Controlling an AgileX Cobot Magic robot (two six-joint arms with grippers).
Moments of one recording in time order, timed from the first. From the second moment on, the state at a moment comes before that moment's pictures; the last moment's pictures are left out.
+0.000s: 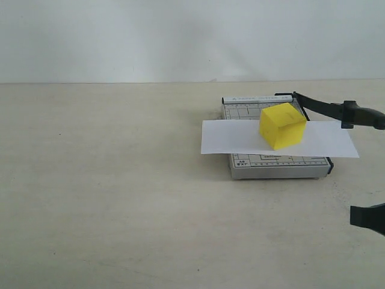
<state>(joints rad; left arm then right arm) 0.35 1.07 -0.93 1.08 0.43 -1.06 0.16 1.00 -0.25 0.23 0.17 0.00</state>
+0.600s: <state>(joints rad) 0.24 0.46 -0.40 0.96 0.13 -1.01 0.16 1.00 -0.25 0.22 0.00 -0.04</state>
